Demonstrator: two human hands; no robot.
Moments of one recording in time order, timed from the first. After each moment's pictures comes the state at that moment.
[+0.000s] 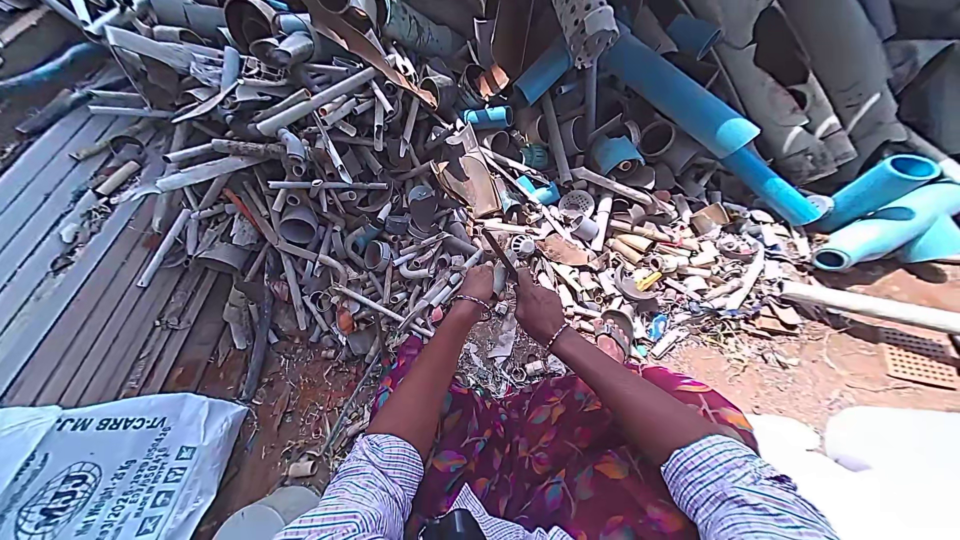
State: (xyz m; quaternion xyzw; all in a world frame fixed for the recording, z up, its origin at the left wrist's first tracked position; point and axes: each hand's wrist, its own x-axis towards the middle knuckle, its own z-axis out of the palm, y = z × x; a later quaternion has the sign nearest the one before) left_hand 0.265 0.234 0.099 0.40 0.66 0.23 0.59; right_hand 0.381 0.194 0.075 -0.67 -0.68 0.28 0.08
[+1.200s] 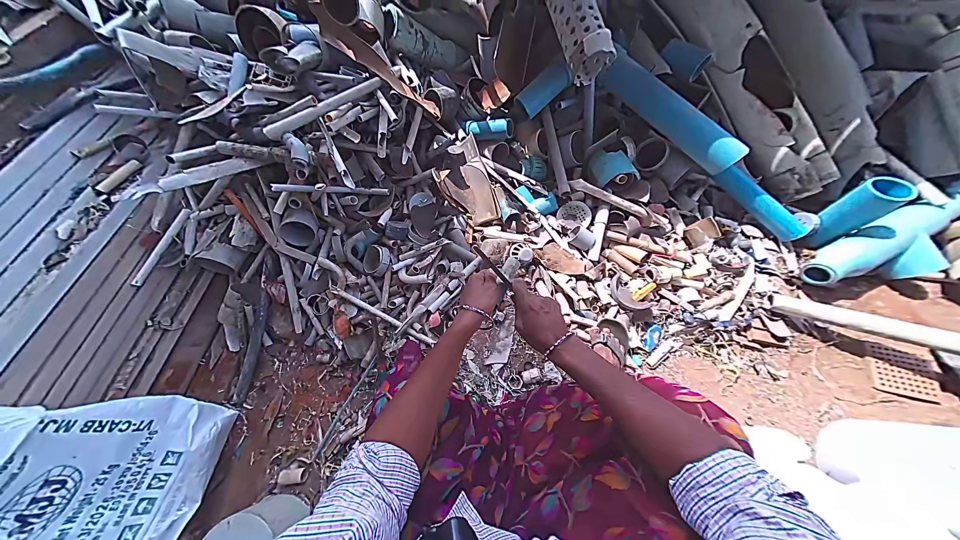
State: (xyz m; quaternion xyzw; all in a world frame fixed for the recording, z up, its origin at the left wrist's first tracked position) left_hand 0.262 0.242 0.083 0.53 0.66 0.18 0.50; right_hand 0.383 0.195 0.090 -0.65 -0.71 0.26 0.04
